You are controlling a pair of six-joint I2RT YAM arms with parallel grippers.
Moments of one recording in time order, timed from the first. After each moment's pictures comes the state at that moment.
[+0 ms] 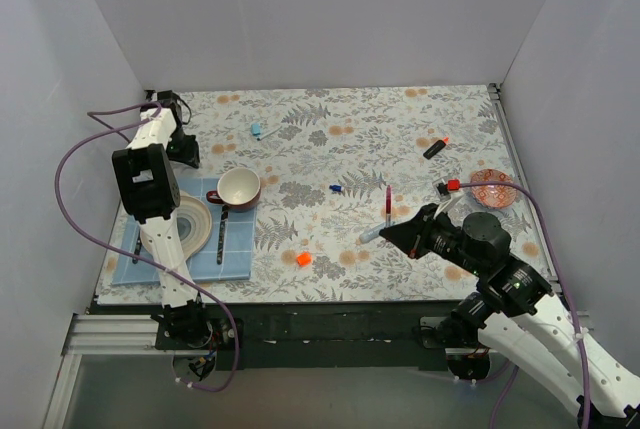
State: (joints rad) left arm 0.18 2.31 1.95 -1.02 -0.16 -1.35; right arm 0.72 0.44 0.55 -0.35 -0.18 0.61
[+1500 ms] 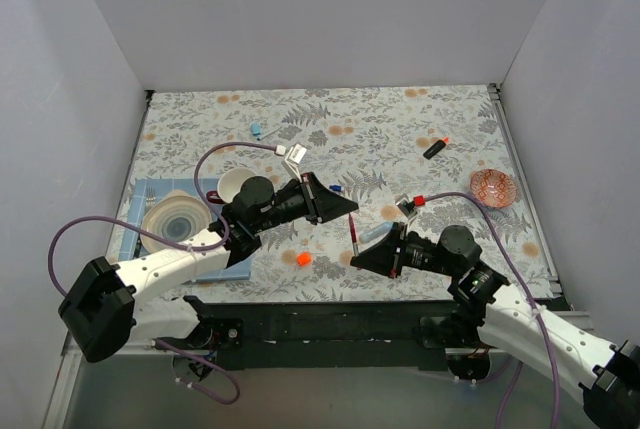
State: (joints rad) left arm -0.82 1.18 0.67 0.52 0.36 -1.00; right arm 0.77 0.59 0.22 0.32 -0.57 0.82
